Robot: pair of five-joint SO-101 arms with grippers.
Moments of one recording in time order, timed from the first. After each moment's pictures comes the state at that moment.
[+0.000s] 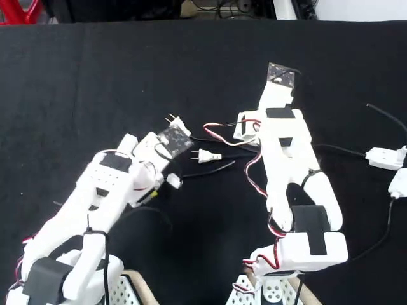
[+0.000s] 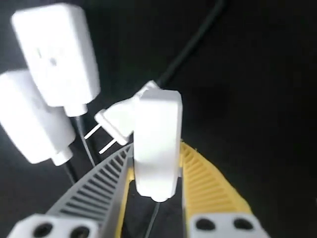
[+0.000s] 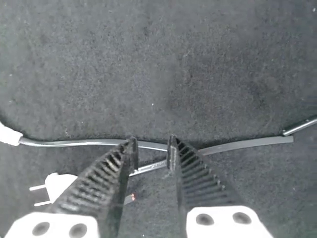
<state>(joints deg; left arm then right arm) 11.5 -24.0 53.1 54.3 -34.2 -1.6 2.3 26.0 51.6 -18.3</state>
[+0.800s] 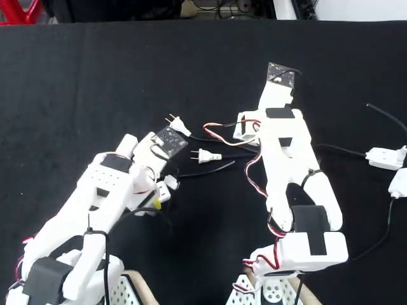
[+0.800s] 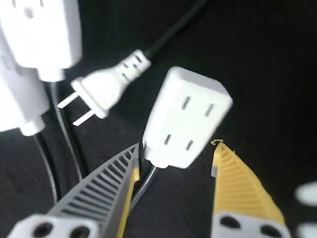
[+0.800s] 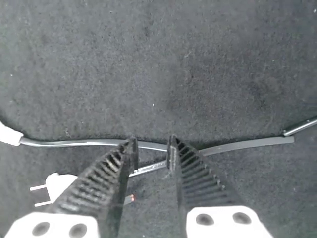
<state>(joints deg) 11.9 -23.6 53.7 59.6 -26.9 -1.6 2.3 26.0 51.6 -18.3</state>
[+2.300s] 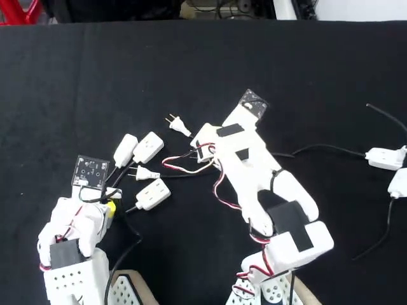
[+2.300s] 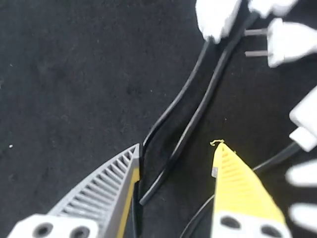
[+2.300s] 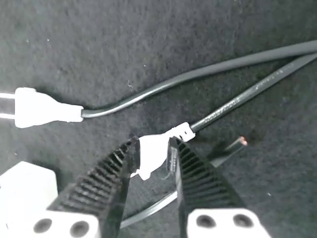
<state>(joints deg) -19.7 -103.8 95.0 69.1 -27.0 -19.3 8.0 32.1 43.8 -57.6</state>
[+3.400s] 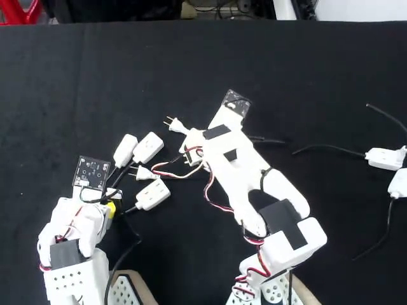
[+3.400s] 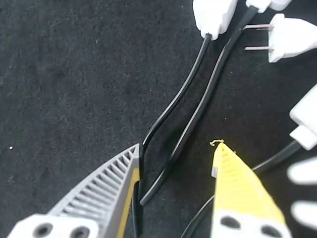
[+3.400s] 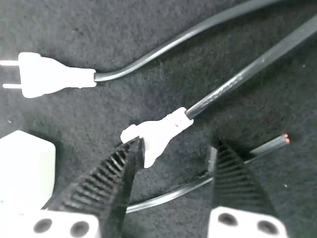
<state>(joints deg) -19.7 -103.9 95.4 69.1 -27.8 -24.5 8.9 30.5 45.8 -55.0</state>
